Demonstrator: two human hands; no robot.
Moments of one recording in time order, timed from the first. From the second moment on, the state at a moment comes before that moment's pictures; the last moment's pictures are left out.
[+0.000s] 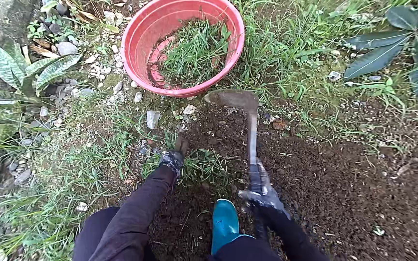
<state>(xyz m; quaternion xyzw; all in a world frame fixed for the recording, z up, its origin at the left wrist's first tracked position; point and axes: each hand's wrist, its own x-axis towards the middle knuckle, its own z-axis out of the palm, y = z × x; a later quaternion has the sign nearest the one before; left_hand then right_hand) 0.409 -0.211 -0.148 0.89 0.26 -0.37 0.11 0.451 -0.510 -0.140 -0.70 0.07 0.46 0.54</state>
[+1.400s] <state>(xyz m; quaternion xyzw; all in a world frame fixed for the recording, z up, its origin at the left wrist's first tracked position) 0.261 -0.231 -0.083 0.82 0.34 -0.43 0.16 0.435 -0.455 -0.133 -0.78 -0.16 0.44 0.40</state>
